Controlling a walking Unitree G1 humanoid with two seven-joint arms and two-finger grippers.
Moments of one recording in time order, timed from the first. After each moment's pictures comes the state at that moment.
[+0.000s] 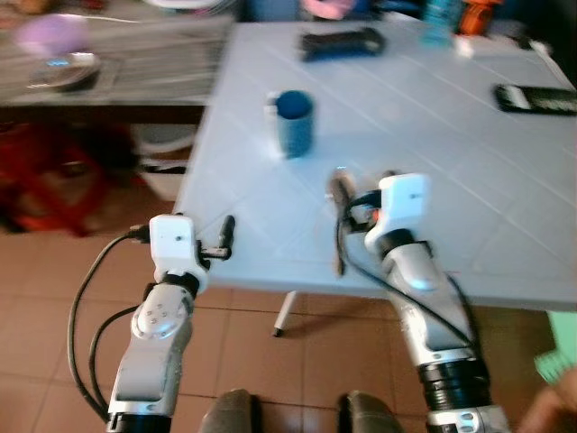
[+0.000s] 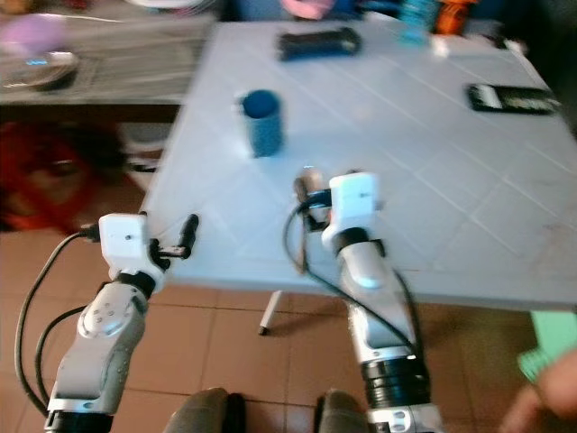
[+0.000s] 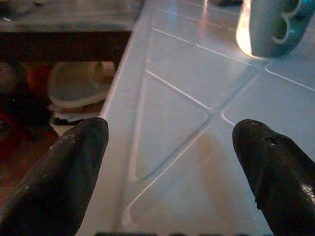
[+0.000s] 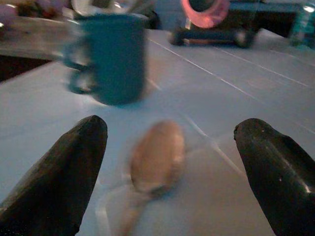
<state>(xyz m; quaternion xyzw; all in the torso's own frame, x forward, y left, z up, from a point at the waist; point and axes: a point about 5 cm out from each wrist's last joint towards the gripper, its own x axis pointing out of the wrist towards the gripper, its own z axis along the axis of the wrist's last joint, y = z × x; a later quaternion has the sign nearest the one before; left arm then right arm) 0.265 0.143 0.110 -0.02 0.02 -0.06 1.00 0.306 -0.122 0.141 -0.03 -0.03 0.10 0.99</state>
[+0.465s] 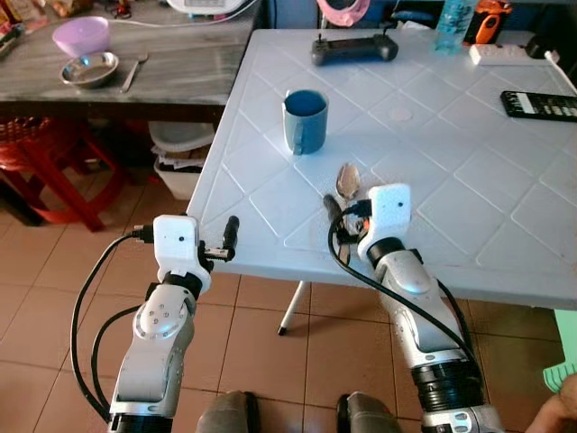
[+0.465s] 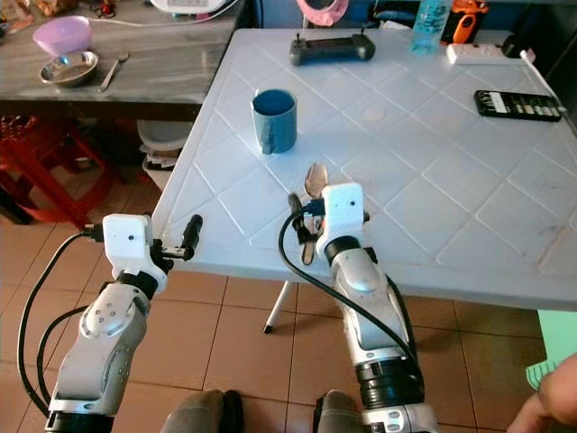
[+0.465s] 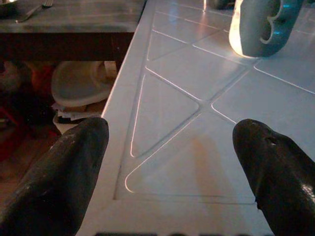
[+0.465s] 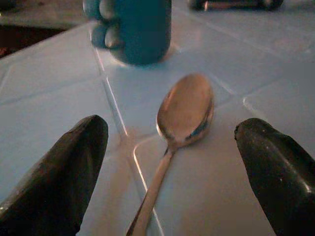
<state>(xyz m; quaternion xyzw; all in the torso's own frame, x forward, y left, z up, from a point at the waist) 0.265 0.141 0.111 -0.02 0.02 -0.06 1.00 0.306 -0.112 0.118 -0.01 0.04 0.11 0.99</state>
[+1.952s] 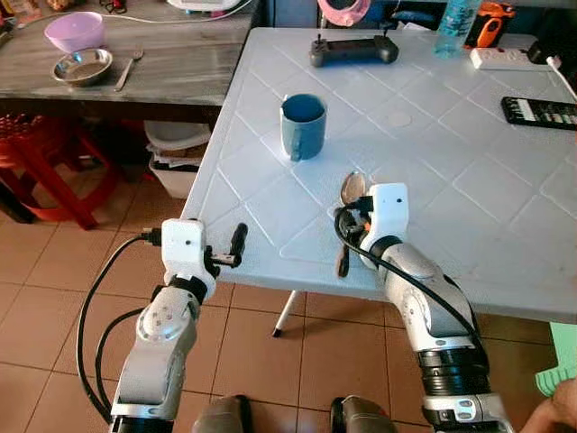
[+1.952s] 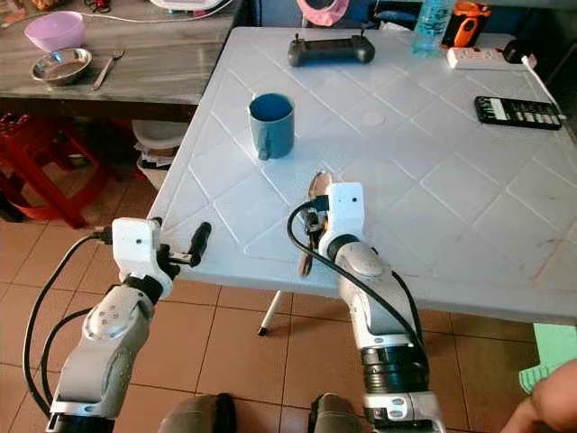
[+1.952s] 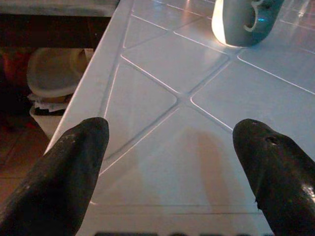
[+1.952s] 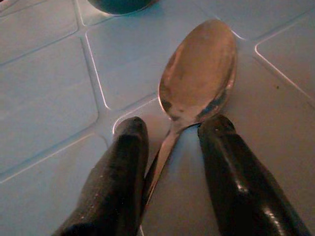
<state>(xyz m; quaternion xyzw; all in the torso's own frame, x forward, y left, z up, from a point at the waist) 0.262 0.135 0.104 -0.03 0.04 -0.10 0.99 0.307 -0.119 0.112 0.03 0.17 0.12 0.98</state>
